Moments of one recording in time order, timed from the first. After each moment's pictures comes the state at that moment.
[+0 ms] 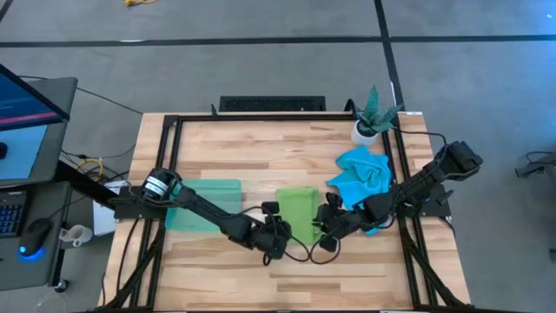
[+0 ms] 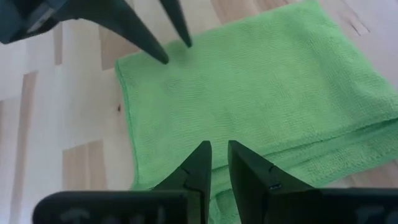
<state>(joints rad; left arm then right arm) -0.39 2.05 1.30 -0.26 -0.58 -0.20 0.46 1.51 0.68 -0.07 0.37 0.57</state>
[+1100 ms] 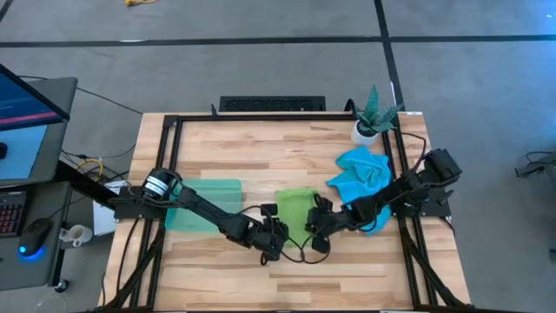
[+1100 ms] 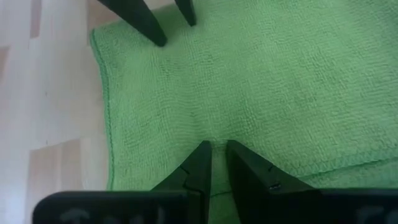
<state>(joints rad) -0.39 2.05 1.23 -0.18 -0.50 -0.20 0.38 1.73 0.67 0.14 0.21 0.52</state>
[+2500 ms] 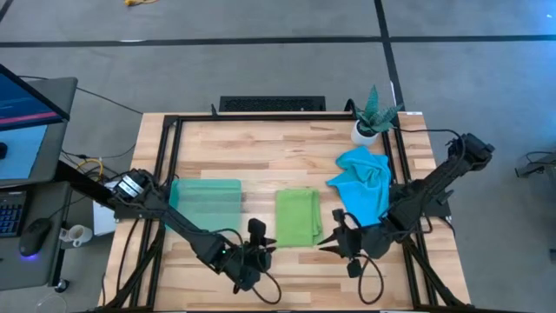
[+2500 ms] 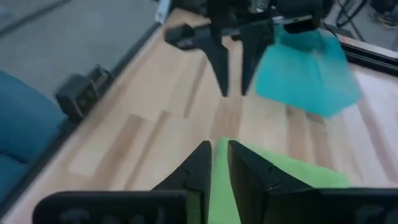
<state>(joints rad) -0.62 1.88 1.23 -0.27 -0.76 -0.02 0.72 1.33 0.78 -0.05 0.47 0.04</state>
